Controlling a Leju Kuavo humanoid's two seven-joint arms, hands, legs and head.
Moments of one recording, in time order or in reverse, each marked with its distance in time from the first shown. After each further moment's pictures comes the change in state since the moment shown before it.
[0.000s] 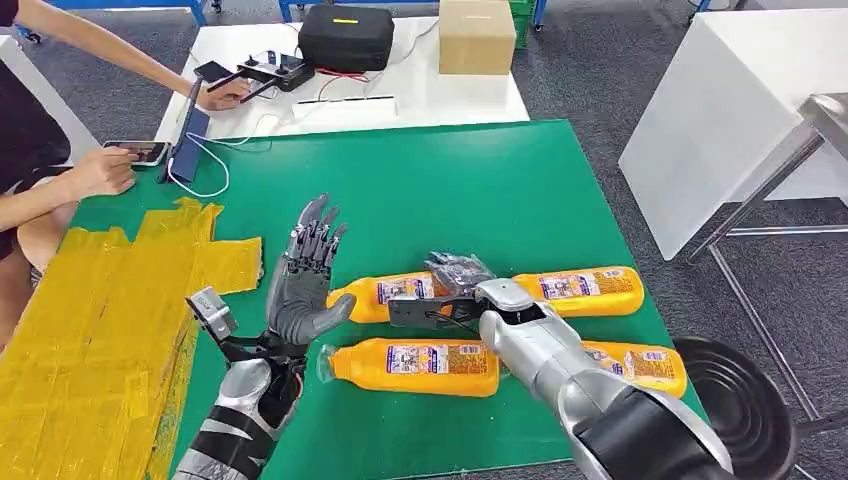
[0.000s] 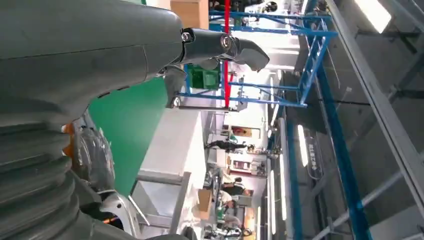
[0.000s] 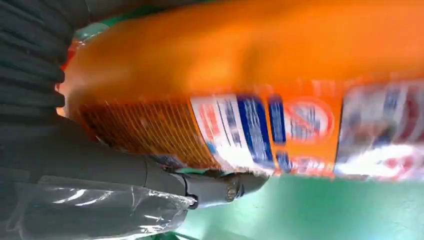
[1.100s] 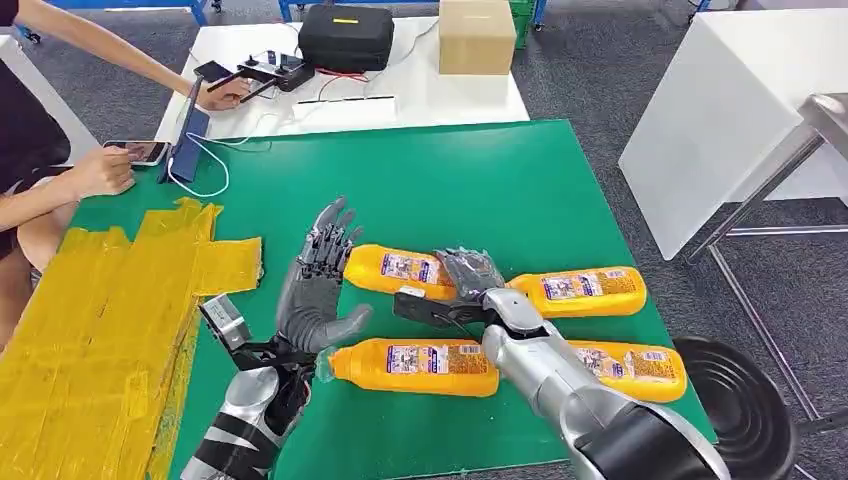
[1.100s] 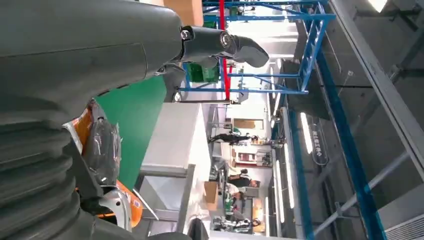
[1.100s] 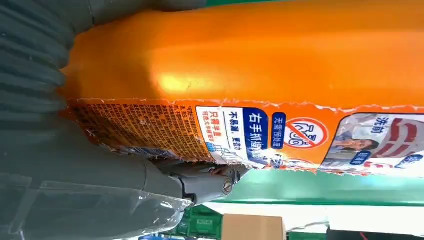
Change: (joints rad) left arm 0.027 -0.001 -0.052 -0.069 -0.032 0.031 0.030; right arm 0.063 -0.002 -0.068 -0.009 -0.053 -0.317 -0.048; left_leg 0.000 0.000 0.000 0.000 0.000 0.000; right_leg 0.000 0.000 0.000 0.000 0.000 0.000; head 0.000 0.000
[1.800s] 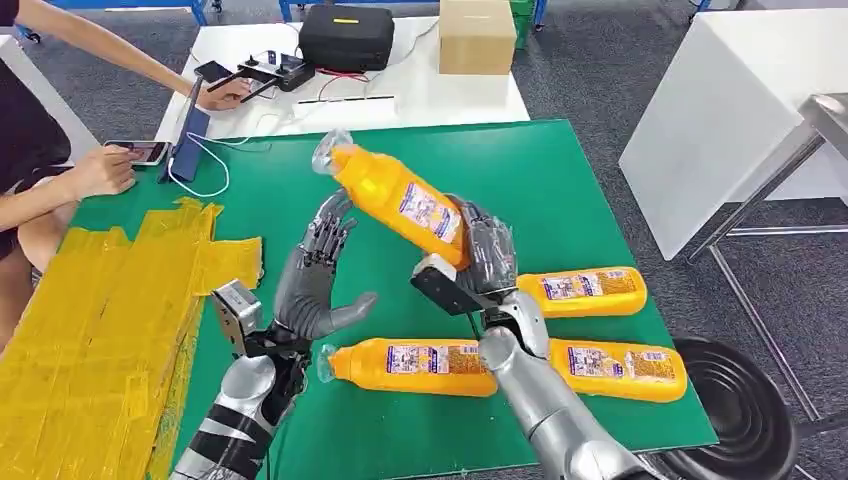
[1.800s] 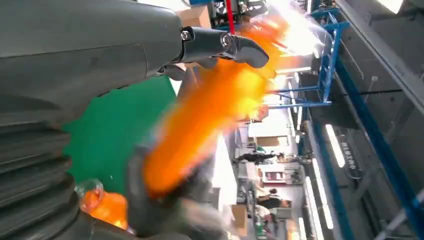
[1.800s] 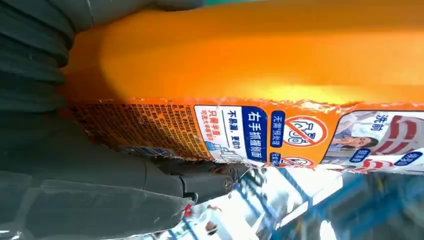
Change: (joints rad) left arm -0.037 0.015 -0.003 -0.018 -0.100 0.101 0.076; right arm 0.263 0.048 -0.287 -0.544 -0.258 -0.270 -0.298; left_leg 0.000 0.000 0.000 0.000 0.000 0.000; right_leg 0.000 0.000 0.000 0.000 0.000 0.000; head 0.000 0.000
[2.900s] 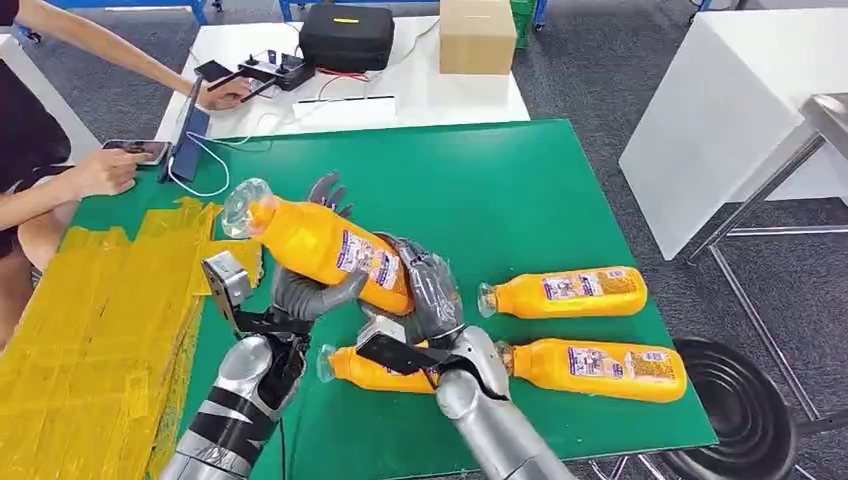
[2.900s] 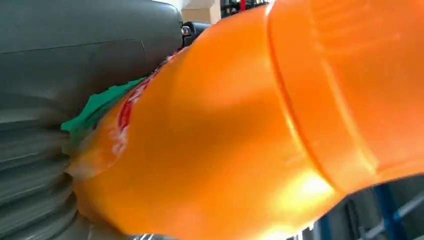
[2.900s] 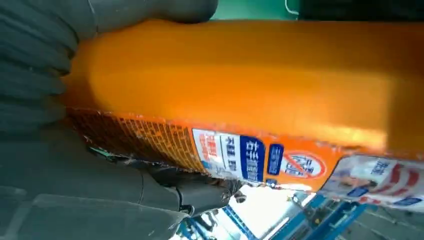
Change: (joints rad) left arm -0.054 0.002 0.005 0.062 0.146 -0.033 0.045; right arm 0.109 0.078 0.156 -0.060 0.069 0.139 -0.075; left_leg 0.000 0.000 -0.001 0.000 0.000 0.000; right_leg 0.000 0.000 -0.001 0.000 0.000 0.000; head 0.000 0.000
